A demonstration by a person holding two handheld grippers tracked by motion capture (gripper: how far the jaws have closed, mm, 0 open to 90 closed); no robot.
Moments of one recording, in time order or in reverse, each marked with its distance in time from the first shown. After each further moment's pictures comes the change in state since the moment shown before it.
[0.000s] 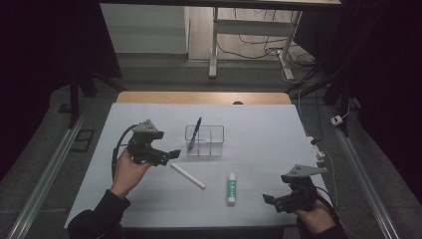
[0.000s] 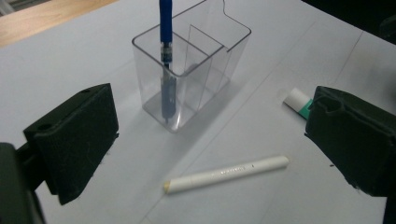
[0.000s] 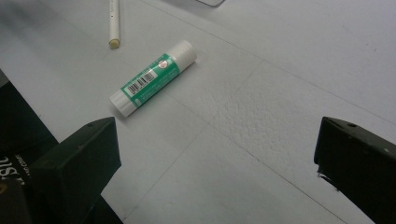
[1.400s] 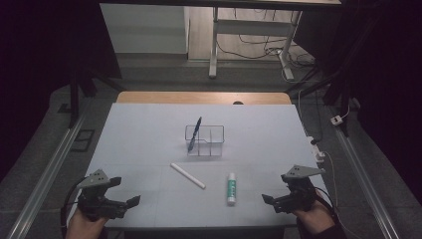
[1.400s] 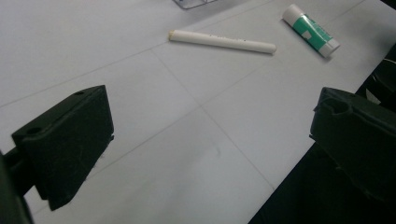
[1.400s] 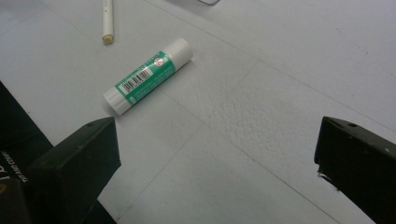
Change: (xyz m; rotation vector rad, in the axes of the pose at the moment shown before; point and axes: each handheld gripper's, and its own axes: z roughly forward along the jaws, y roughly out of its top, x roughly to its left) left arm -0.035 -0.127 -0.090 0.015 0.092 -0.166; right arm 0.004 0.002 0.001 0.015 -0.039 -0.031
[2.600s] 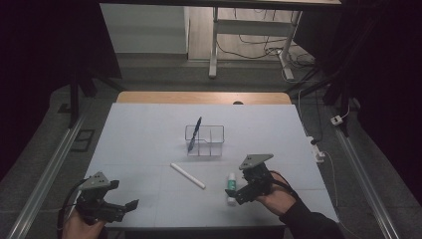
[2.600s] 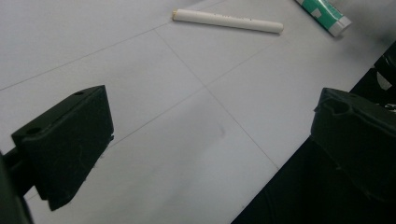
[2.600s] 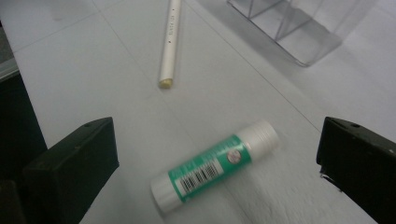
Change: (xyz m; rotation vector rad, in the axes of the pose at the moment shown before) left arm -0.002 -0.002 0.000 0.079 0.010 0.017; right arm 0.048 0.063 0.076 0.048 0.146 -0.219
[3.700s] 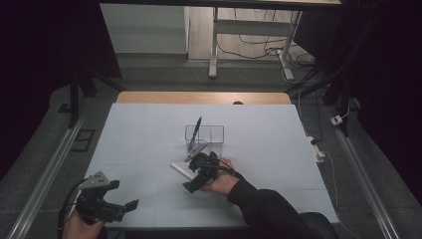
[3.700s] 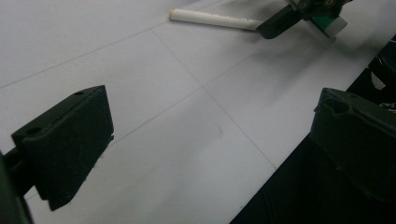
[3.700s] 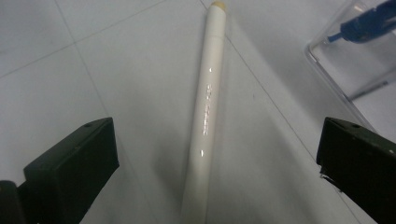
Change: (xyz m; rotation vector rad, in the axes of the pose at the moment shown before) left arm 0.002 0.000 0.000 0.000 -0.017 -0.005; right arm 0.029 0.075 0.131 0.162 0.033 -0.090
